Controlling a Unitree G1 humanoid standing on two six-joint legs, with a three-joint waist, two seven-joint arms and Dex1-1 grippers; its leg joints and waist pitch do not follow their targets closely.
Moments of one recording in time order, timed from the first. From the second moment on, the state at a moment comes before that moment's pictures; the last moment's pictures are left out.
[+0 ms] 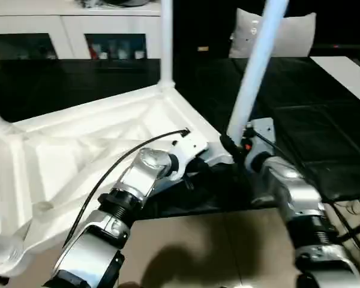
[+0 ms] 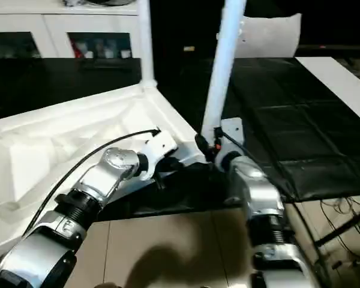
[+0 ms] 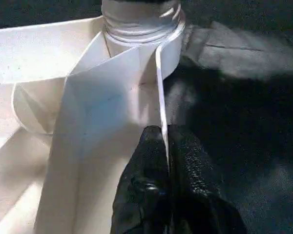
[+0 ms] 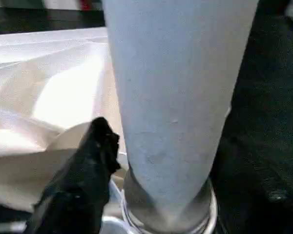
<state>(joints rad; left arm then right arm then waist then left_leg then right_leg) -0.73 0.09 -0.31 0.68 0.16 0.26 -0.79 -0.47 -0.23 -0.07 0.44 0.18 0.25 0.50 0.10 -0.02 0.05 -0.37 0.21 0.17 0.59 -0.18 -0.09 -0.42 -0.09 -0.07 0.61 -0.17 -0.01</state>
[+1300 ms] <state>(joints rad) -0.74 0.32 -0.44 0.72 0.12 -0.16 -1.36 -0.38 -0.58 0.12 0.31 0.30 0.25 1.34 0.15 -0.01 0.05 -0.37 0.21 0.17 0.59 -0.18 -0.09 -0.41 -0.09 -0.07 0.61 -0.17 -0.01</state>
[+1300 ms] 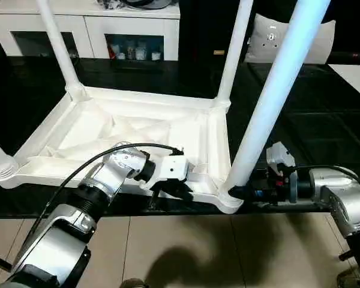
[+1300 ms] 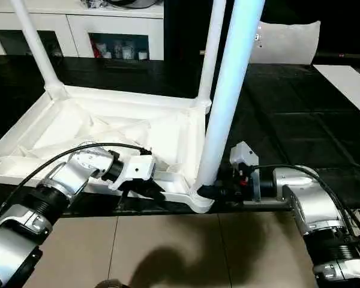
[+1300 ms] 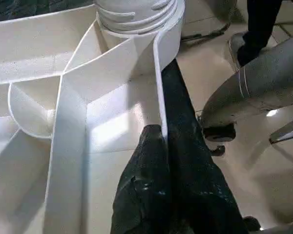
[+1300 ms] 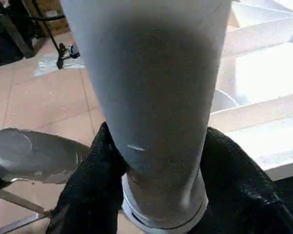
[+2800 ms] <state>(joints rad) -0.76 0.11 -0.34 0.77 0.17 0.12 -0.85 -0.42 -0.36 -0.03 0.41 0.20 0.22 0.73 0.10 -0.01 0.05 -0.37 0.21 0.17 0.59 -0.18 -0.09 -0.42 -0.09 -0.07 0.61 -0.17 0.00</state>
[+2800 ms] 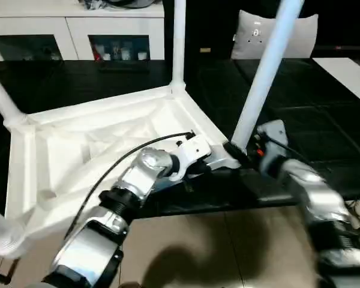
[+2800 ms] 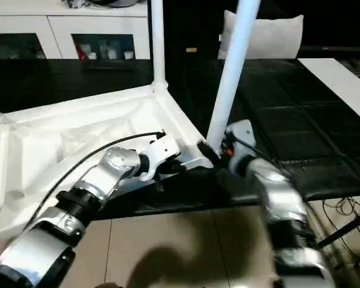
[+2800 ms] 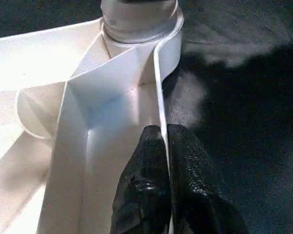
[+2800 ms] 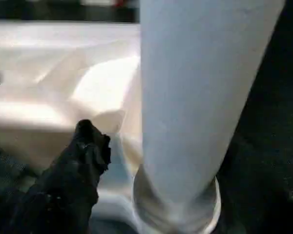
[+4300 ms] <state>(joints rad) -0.69 0.34 -0.37 0.65 0.10 0.02 -1.29 -0.36 -0.47 0.07 0.28 0.30 0.35 1.15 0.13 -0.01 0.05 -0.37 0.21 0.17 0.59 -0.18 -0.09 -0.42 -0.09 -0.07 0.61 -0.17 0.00</state>
